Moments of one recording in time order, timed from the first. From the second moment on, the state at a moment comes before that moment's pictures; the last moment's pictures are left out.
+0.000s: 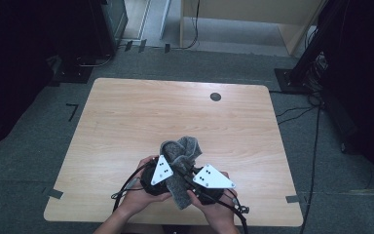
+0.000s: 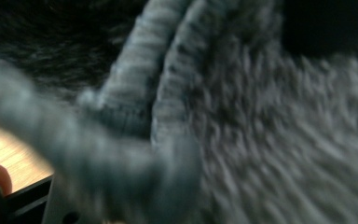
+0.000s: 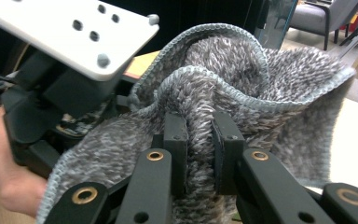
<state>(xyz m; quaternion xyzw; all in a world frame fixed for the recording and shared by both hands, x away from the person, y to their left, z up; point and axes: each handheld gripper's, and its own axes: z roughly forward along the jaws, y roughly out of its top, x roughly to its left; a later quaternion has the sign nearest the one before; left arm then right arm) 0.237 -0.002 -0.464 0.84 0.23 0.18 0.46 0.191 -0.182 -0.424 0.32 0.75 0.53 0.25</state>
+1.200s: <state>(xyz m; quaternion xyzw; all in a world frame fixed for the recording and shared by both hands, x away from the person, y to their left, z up) 0.239 0.002 -0.460 0.84 0.23 0.15 0.47 0.183 -0.176 -0.419 0.31 0.75 0.52 0.26</state>
